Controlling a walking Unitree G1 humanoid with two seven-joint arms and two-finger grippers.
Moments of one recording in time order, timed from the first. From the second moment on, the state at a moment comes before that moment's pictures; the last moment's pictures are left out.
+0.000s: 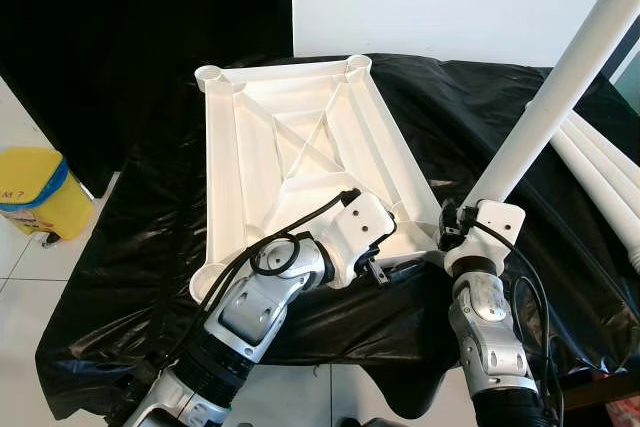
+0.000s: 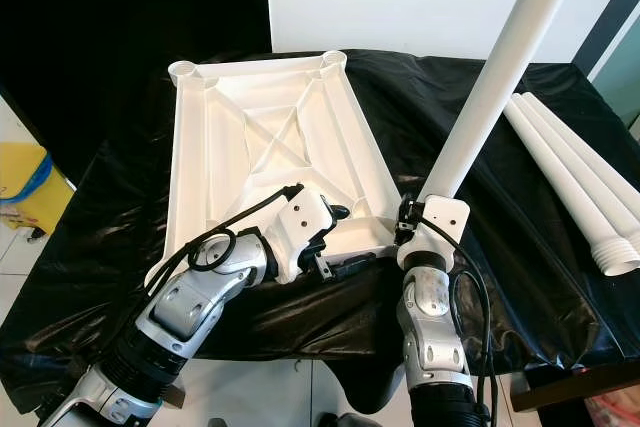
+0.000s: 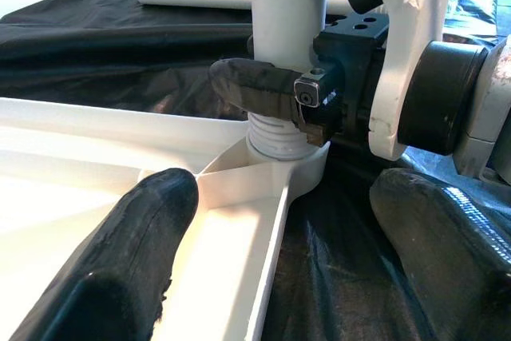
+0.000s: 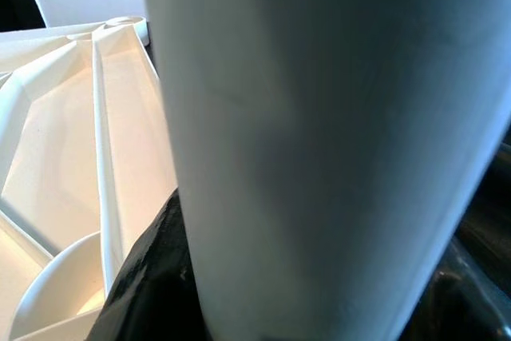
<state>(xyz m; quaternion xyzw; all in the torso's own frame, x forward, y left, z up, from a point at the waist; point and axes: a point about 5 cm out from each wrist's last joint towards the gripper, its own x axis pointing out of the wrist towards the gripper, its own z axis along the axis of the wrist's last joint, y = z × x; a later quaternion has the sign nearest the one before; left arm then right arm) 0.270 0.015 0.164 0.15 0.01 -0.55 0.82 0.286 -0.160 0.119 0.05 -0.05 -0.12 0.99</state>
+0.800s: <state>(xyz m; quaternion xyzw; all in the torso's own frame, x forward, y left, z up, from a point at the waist) 0.270 0.014 0.166 0.15 0.01 -0.55 0.82 0.275 -0.187 0.119 0.00 -0.05 0.07 1.00</state>
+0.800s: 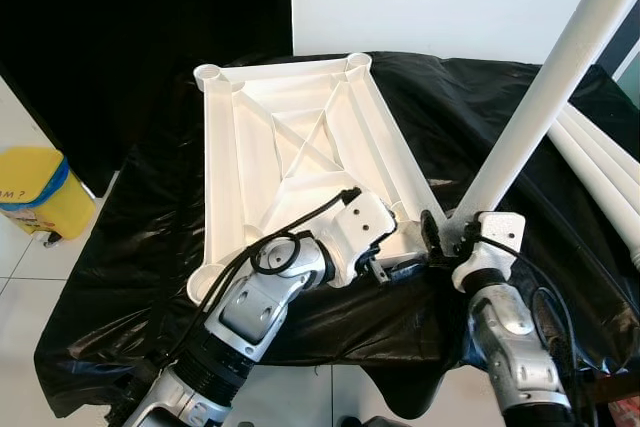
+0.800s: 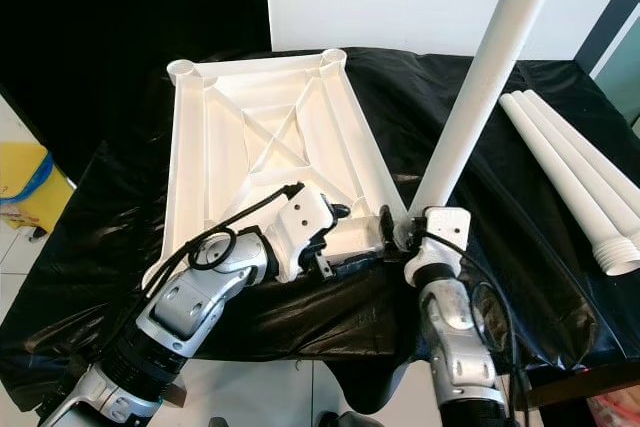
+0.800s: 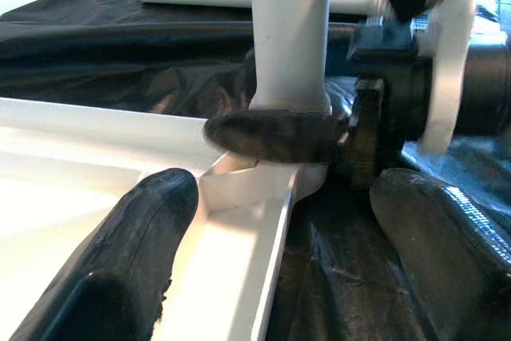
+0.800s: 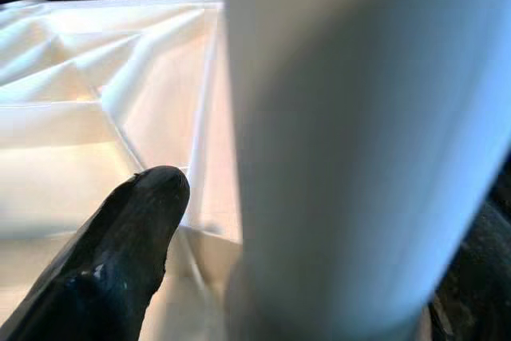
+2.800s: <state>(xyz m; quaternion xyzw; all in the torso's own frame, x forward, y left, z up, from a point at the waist) 0.270 0.015 0.164 0.15 0.01 -0.55 0.82 0.286 -0.182 0.117 0.01 -0.04 -0.05 1.00</state>
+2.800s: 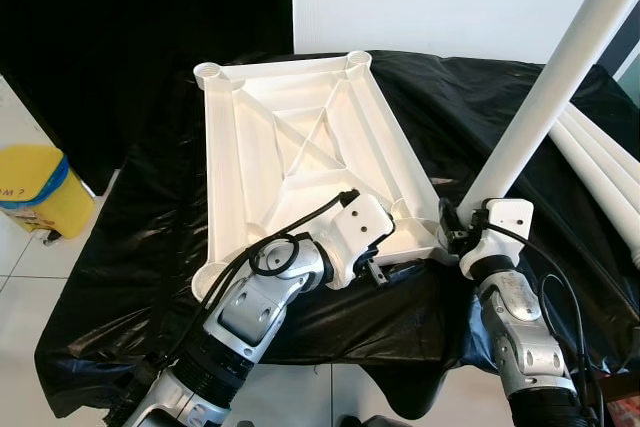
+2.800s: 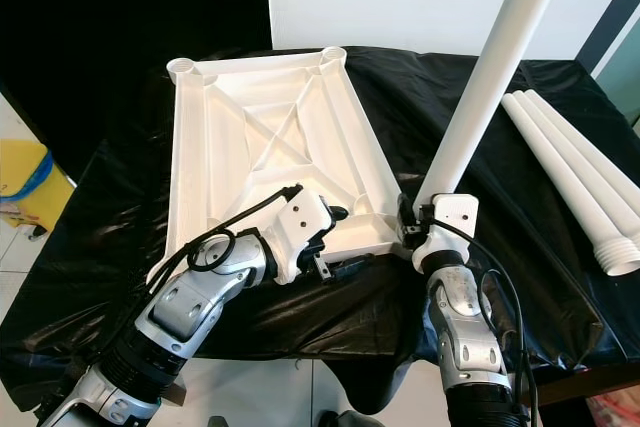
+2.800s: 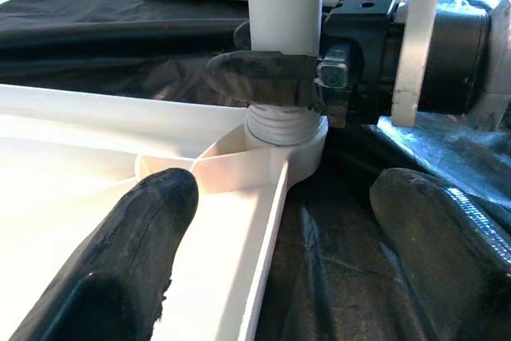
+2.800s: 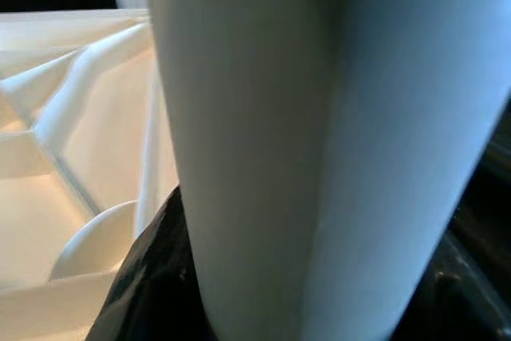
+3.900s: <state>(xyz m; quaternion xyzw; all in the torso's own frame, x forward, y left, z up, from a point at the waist) 0.283 0.010 0.170 0.16 0.00 -0.55 0.82 0.274 -0.175 0.097 0.00 -0.01 -0.12 0.99</state>
